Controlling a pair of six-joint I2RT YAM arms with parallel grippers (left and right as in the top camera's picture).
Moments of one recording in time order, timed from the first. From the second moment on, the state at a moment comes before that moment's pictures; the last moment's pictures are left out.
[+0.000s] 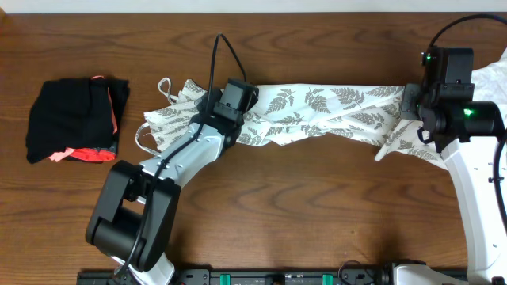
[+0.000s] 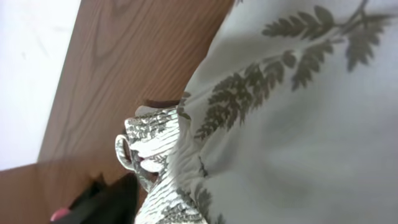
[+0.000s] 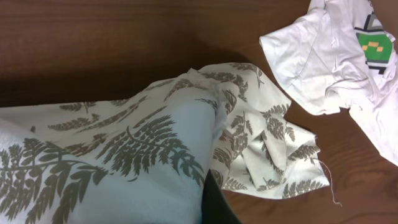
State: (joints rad) left arm -0.45 1.80 1.08 -0.24 -0.48 0.56; right arm 0.01 1.39 1.33 -0.87 0.31 0.10
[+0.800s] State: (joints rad) left arm -0.45 1.79 1.07 -0.23 -0.47 0.57; right arm 0.01 1.39 1.33 -0.87 0.31 0.10
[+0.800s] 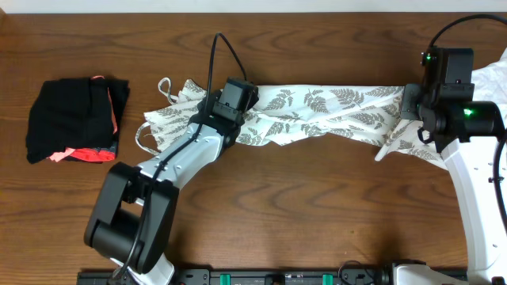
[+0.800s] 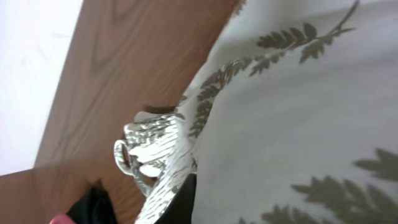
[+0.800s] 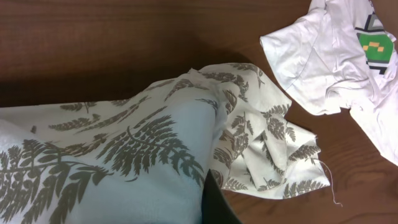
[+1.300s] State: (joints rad) left arm -0.40 1.41 1.21 -0.22 -0.54 0.57; right arm 0.01 1.31 1.33 -0.79 0.34 0.10
